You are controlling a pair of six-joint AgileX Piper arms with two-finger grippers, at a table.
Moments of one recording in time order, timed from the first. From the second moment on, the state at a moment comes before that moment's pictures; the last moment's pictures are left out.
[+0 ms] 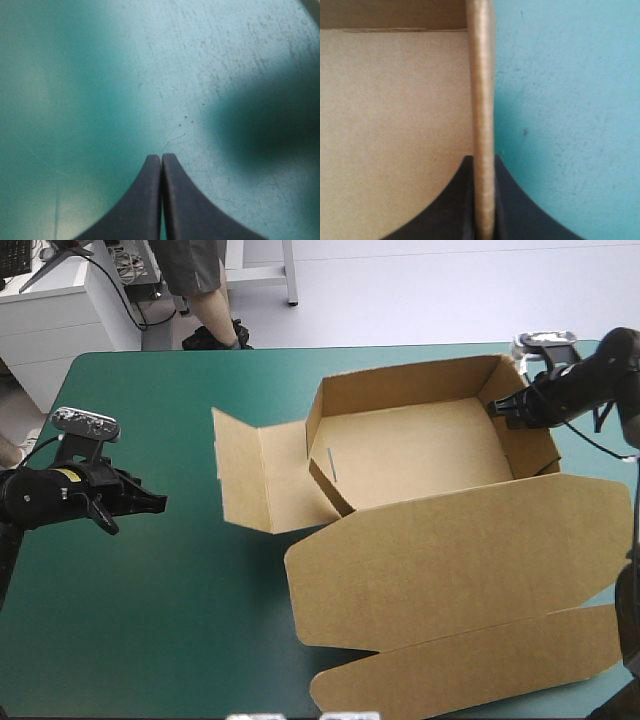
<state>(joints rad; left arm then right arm) 0.03 1.12 -1.14 -0.21 0.98 0.37 -0.13 1.70 -1.75 0.33 1.23 -0.35</state>
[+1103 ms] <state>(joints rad) 0.39 1.48 -0.98 -1.09 1.07 1.04 -0.22 1.40 -1.75 0.52 1.25 -0.44</state>
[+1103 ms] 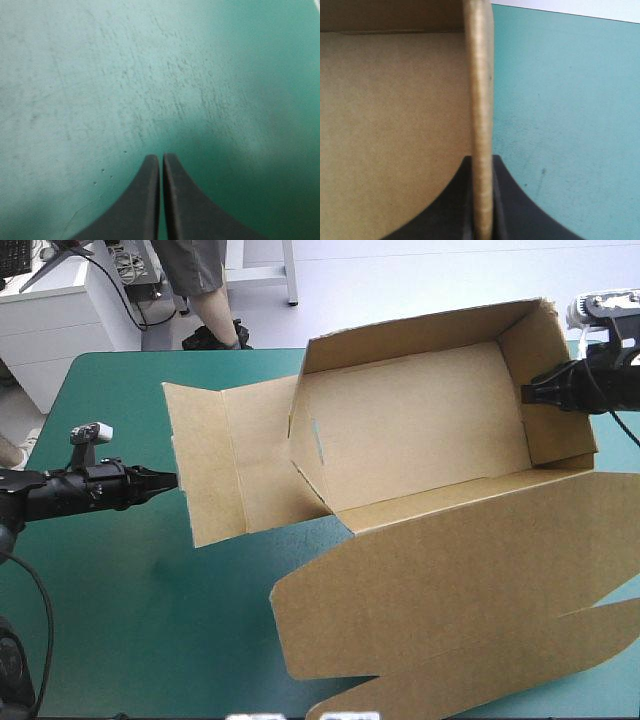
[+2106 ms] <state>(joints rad) 0.18 1.56 -0.97 -1.47 1.18 1.23 -0.09 1.41 -1.70 0.50 1.18 -0.43</state>
